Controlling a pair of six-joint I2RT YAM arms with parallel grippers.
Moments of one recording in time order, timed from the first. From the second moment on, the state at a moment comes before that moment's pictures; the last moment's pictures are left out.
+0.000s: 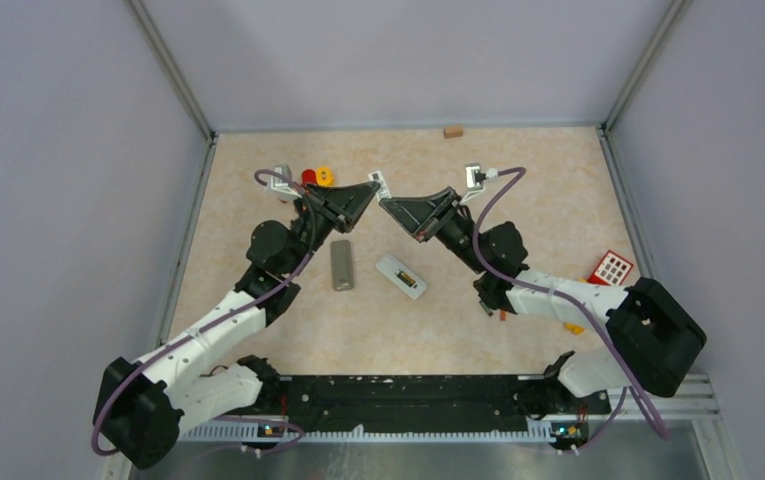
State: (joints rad) left arm -0.59 1.00 0.65 0.63 0.05 -1.38; right arm 0.82 1.37 0.68 1.15 -0.11 0.97
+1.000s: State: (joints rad) left arm -0.38 1.02 0.84 0.25 0.88 -0.99; right arm 0.76 1.12 0.81 0.40 -0.53 0.97
